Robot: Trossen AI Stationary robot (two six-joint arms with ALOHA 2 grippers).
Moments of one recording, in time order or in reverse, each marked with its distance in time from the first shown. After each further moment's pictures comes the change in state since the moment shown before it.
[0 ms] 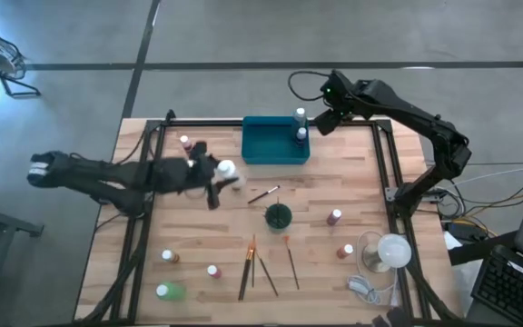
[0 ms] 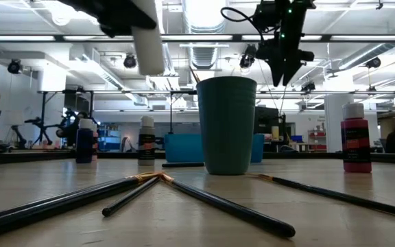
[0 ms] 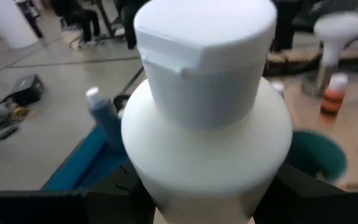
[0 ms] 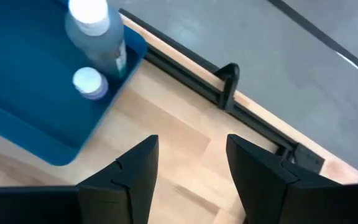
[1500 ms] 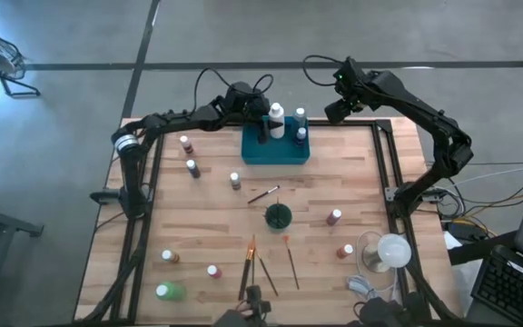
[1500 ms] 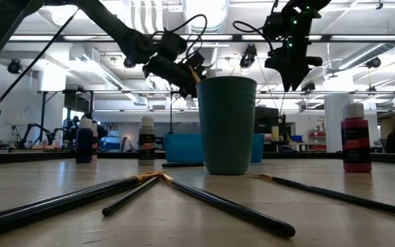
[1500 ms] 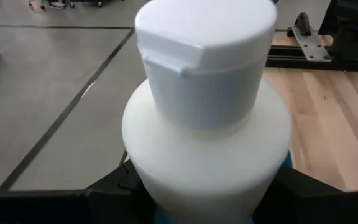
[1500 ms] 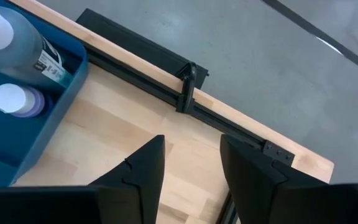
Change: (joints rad) left arm 0.649 0.886 0.627 0.137 0.701 0.172; right arm -0.168 0.000 -0.020 0.036 -0.011 -0.089
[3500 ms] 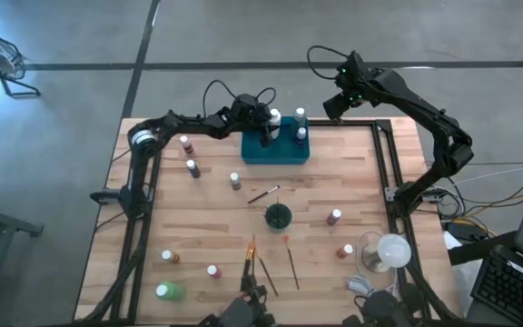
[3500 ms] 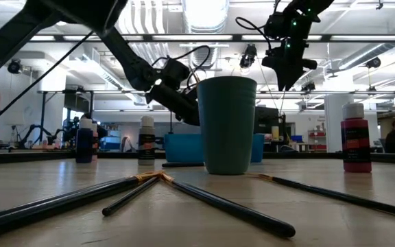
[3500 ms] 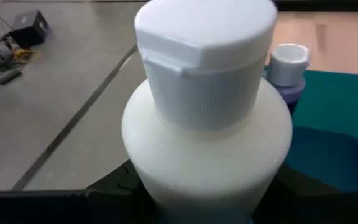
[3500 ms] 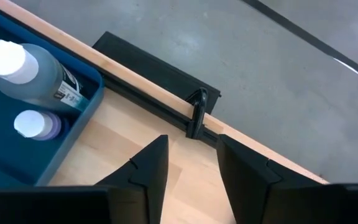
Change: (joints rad) left arm 0.021 0.166 -0.066 0.192 -0.183 0.017; right arm -0.038 0.003 -0.002 0.104 -0.079 -0.076
